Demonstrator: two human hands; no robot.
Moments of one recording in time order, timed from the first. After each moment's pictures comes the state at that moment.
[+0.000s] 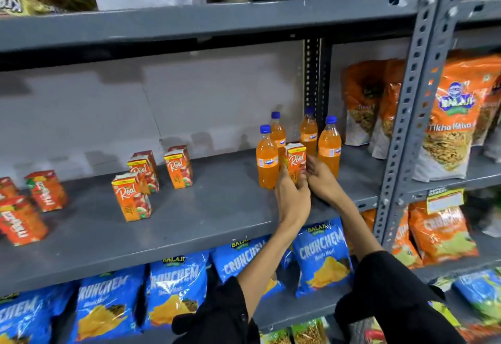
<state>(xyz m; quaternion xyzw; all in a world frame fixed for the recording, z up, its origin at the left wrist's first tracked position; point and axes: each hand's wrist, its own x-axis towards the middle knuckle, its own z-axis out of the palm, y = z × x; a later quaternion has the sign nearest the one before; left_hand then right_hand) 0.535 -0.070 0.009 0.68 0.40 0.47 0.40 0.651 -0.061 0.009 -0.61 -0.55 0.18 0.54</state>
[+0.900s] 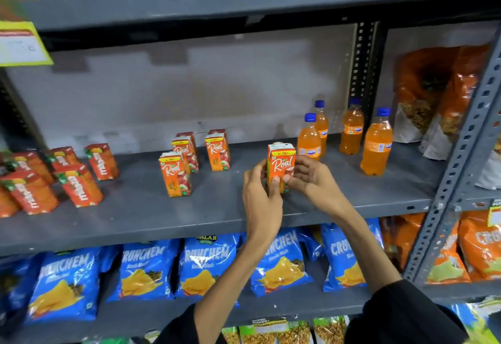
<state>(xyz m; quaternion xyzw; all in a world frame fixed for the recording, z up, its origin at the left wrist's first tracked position) 0.401 -0.061 0.006 0.64 0.40 0.58 0.31 0.536 -0.075 0.026 -0.50 -0.59 0.30 0.56</state>
